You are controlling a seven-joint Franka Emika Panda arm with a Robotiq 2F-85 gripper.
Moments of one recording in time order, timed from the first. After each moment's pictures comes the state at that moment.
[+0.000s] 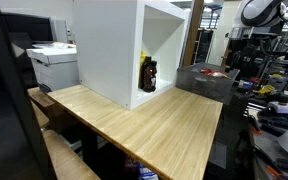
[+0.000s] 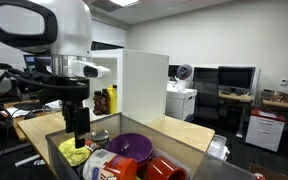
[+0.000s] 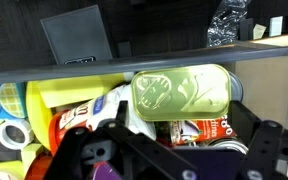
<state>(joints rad) -0.30 -0.35 -0.43 -2.66 -0.24 2.30 -0.32</state>
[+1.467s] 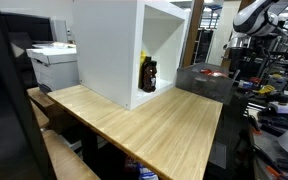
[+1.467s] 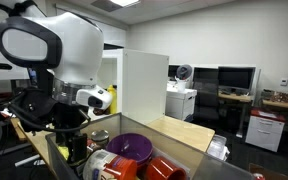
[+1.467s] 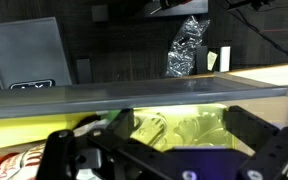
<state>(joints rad) -0.30 -0.18 -0.49 -2.62 0.01 2.23 -0.66</state>
